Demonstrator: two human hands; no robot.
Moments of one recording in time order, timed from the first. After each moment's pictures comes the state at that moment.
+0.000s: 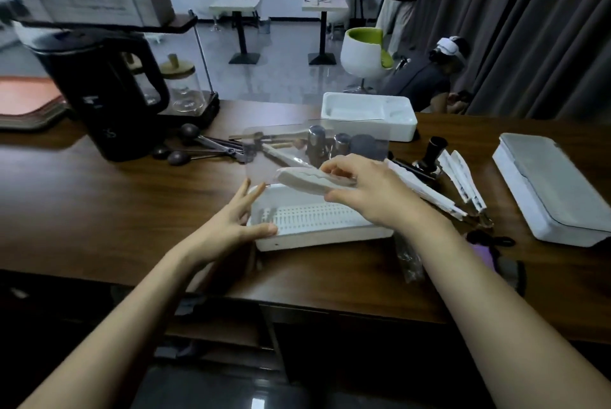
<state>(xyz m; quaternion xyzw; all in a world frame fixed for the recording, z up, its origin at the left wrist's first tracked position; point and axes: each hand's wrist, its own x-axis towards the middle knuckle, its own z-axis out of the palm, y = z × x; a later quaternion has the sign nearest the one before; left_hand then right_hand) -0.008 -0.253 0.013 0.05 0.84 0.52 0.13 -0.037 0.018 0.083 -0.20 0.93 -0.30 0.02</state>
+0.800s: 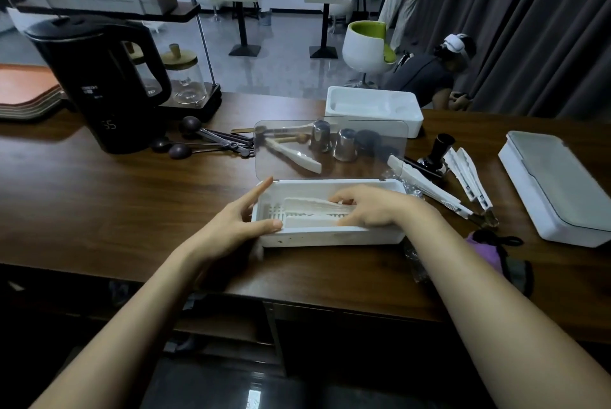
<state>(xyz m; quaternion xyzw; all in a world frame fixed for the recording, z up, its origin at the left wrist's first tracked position) -0.012 -0.260 -0.001 0.06 0.82 0.56 0.13 -0.072 0.019 0.043 -0.17 0.93 -0.20 0.27</state>
